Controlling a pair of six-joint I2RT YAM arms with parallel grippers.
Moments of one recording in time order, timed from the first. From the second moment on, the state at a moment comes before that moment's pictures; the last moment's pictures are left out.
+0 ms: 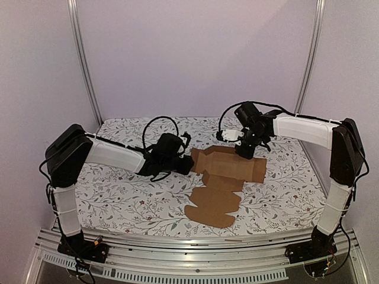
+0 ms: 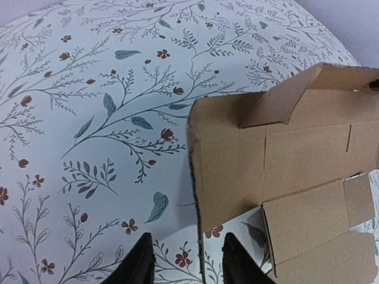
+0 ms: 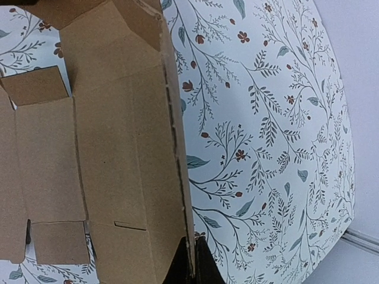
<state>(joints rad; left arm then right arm) -0.82 1.96 1.15 0.15 -0.15 -0.33 0.60 1.85 1.47 -0.67 0.13 -0.65</state>
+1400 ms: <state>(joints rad) -0.77 2.02 1.11 0.34 0.10 -0.26 0.57 2.00 1.84 -0.95 0.03 -0.68</state>
